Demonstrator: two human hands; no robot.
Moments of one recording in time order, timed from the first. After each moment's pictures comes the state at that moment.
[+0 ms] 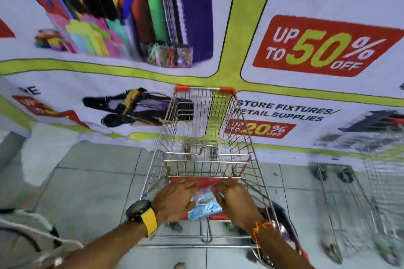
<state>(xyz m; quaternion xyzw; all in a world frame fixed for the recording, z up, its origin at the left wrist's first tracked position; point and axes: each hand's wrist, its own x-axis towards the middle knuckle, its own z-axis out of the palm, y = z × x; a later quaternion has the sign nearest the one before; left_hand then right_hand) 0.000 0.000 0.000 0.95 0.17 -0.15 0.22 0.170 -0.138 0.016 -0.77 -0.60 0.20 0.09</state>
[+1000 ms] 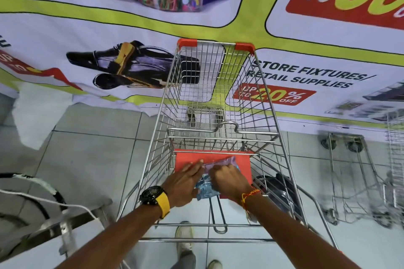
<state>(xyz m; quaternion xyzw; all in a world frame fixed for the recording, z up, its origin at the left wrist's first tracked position) -0.009 0.006 -0.114 0.92 0.19 -0.23 0.26 0.154 -0.091 -0.102 -0.71 -0.66 0.27 -0.04</state>
